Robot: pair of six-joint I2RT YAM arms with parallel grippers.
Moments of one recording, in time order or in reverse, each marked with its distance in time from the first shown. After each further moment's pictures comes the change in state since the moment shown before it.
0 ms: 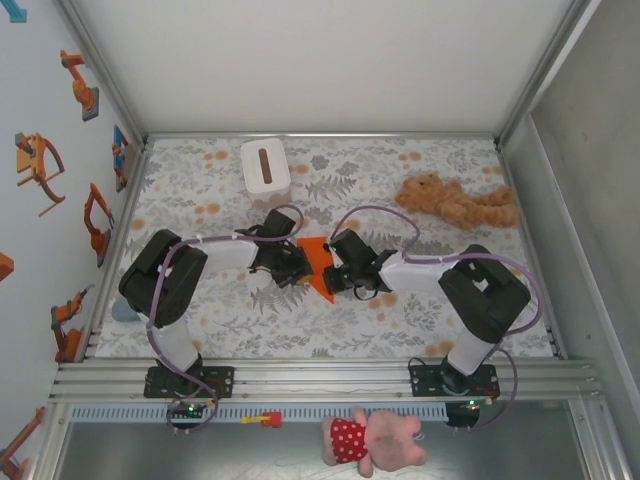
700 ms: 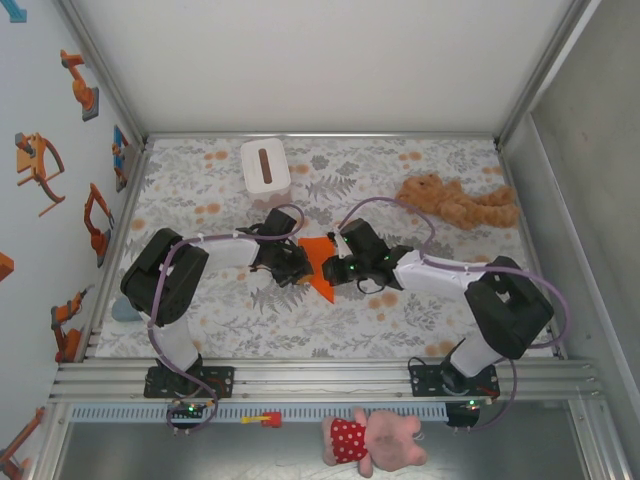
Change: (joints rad) left arm 0.000 0.011 0.021 -0.025 0.003 0.000; right arm -0.038 -0.121 -0.005 0.003 -0.163 0.046
